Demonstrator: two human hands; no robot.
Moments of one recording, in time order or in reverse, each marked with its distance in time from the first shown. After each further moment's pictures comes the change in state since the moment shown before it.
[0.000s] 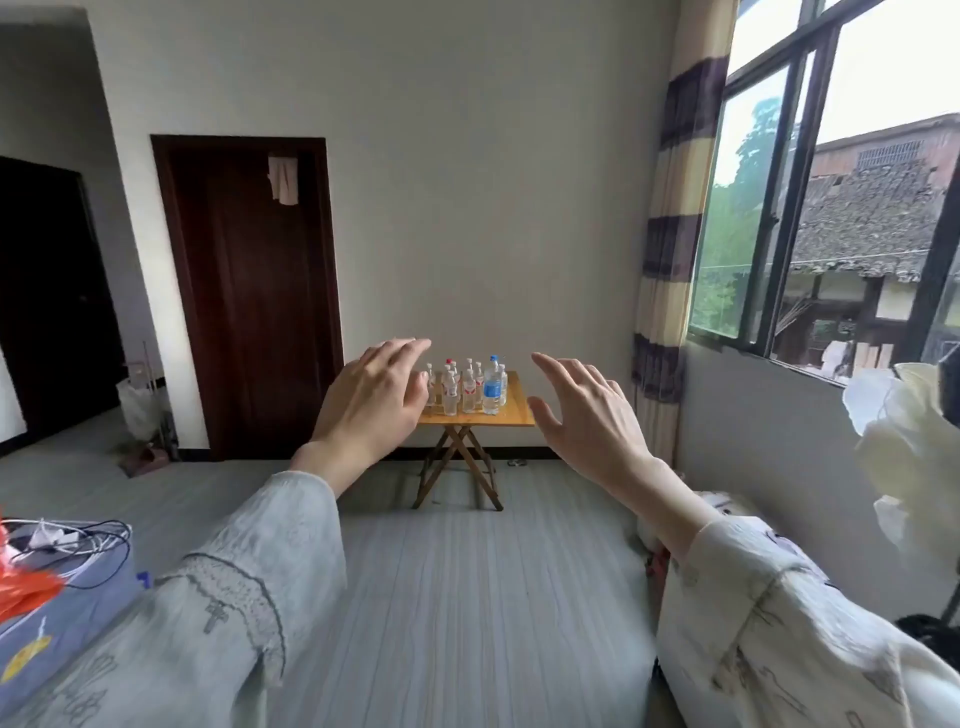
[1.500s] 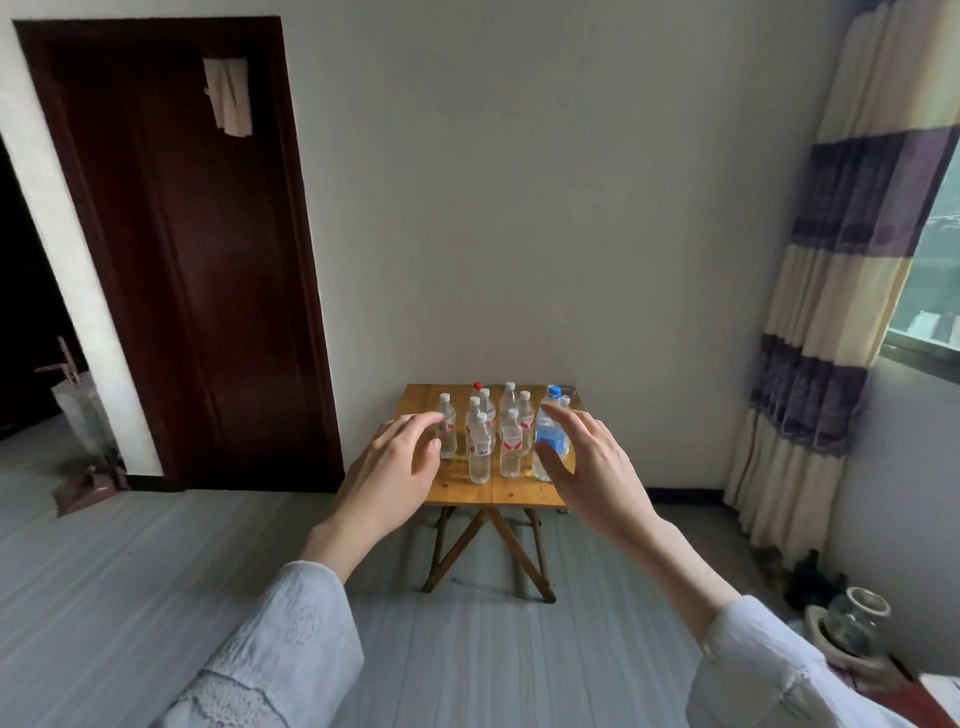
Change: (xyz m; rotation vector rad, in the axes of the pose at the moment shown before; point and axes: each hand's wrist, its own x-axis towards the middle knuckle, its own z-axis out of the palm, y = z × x) left_hand 0.437 -0.408 0.584 -0.266 -0.163 -0.221; right_hand 0.521 0.302 0.595 0.299 -0.062 0.097
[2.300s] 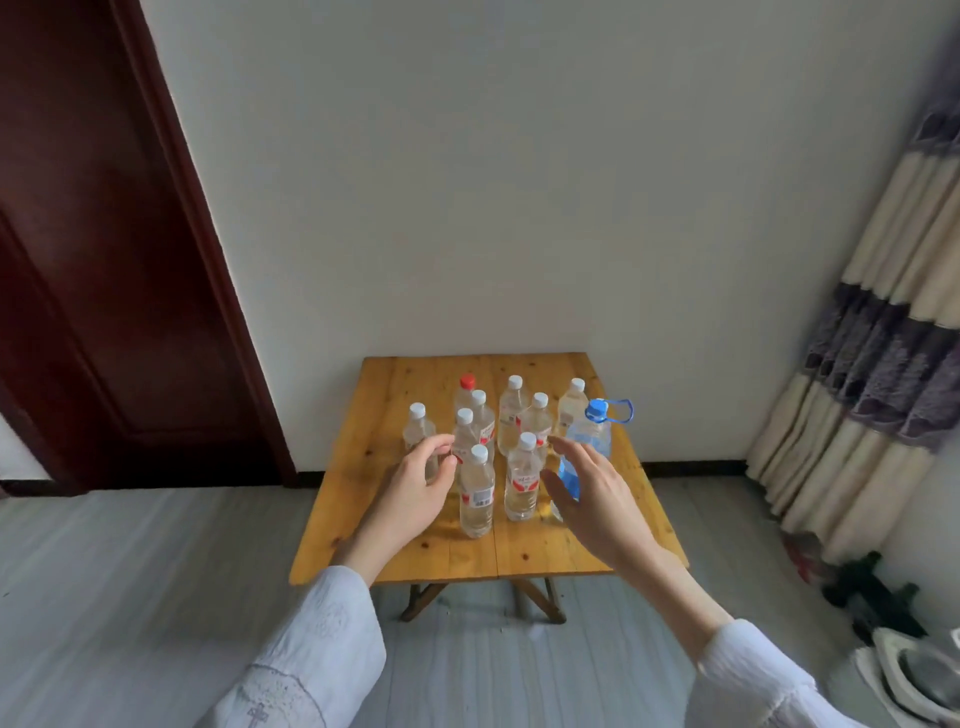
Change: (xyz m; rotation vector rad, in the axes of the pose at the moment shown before) left_hand 0.313 -0.265 0.273 -0.385 -0.307 -0.284; right_hand 0.262 0.238 0.284 0.016 -0.161 0.246
